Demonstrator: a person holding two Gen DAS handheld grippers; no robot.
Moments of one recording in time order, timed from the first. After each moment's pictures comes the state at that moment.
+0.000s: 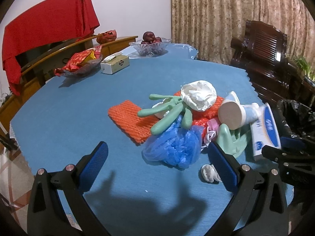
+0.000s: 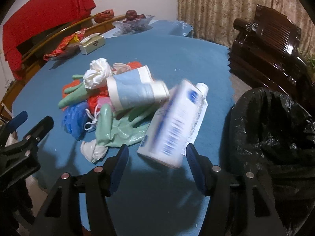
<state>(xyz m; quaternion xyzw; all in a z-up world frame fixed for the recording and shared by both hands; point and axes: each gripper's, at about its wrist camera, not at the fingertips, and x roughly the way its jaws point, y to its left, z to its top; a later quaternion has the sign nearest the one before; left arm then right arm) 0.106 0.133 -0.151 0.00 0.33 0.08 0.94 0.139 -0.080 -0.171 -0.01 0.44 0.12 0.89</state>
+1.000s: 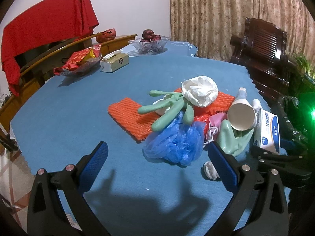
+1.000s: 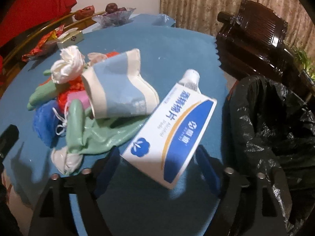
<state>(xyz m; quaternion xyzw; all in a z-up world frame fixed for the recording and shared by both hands) 0.107 0.131 -0.160 0.00 0.34 0.08 0.94 0.159 -0.073 -0.207 -0.02 0.46 0.06 0.89</state>
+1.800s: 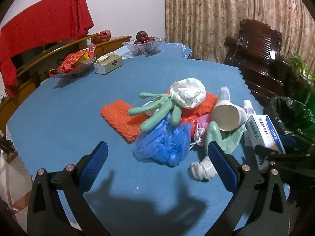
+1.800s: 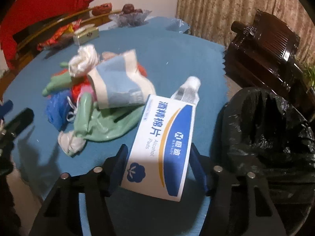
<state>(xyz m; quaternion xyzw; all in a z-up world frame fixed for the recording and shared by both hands) 0.104 0.117 -0.151 -0.01 0.34 0.05 0.94 0.147 -0.092 -0.181 -0.04 0.44 0.10 0.89</state>
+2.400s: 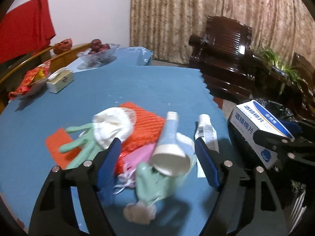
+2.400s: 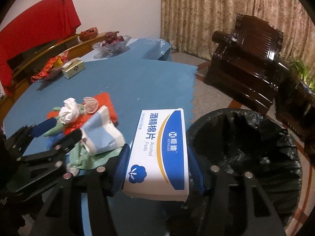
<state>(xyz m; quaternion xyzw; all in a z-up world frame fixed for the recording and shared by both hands) 0.172 0.034 -0.146 0.01 0.34 -0.07 0.94 0.159 -0.148 -0.130 -0.01 0.39 0.07 0.92</state>
